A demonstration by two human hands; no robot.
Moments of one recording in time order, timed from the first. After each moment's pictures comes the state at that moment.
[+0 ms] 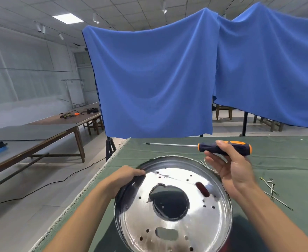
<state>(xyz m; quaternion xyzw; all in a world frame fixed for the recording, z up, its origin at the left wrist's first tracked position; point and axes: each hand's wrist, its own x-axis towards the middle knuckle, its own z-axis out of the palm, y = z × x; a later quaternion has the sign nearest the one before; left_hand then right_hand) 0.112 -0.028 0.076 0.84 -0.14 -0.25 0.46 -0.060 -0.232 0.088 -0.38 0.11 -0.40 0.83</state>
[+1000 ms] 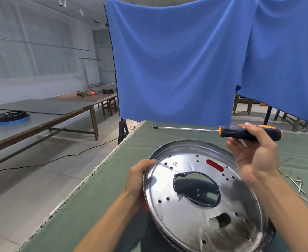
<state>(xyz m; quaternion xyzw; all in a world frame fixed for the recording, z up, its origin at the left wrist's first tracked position) 0.042 -0.003 0.045 0.55 -0.11 -0.26 0.79 -0.048 -0.214 0.096 -0.41 0.07 -0.40 0.81</state>
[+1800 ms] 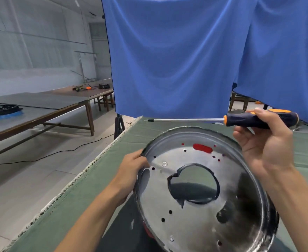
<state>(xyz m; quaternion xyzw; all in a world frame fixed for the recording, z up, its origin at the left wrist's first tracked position) 0.050 0.005 0.056 0.69 -0.24 -0.11 0.68 -0.064 -0.211 0.122 -0.45 0.01 -0.41 0.79</state>
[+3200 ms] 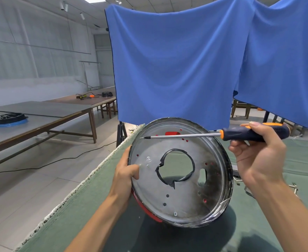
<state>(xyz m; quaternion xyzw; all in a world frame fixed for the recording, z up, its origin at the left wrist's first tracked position) 0.065 0.011 0.037 0.60 -0.23 -0.07 0.77 -0.058 -0.204 0.116 -0.41 0.02 -0.43 0.80</state>
